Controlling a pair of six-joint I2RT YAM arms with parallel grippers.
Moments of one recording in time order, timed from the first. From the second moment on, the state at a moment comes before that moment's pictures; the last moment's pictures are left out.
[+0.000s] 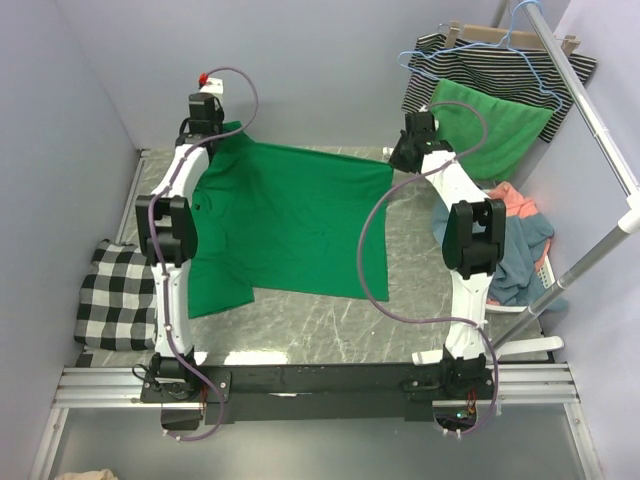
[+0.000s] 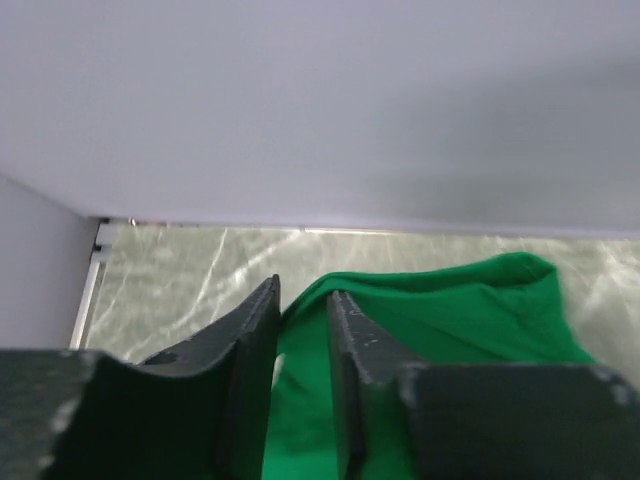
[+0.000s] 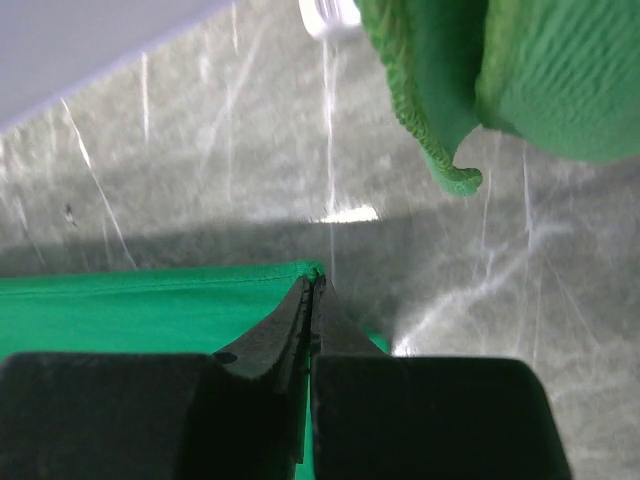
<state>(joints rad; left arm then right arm) -0.06 2.34 2.16 -0.18 -0.23 0.11 0.14 2.17 1.91 -0.48 0.07 0.52</state>
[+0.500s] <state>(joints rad) -0.05 2.52 2.20 0.04 -0.45 0.37 0.12 2.23 2.00 -0.49 0.04 0.53</state>
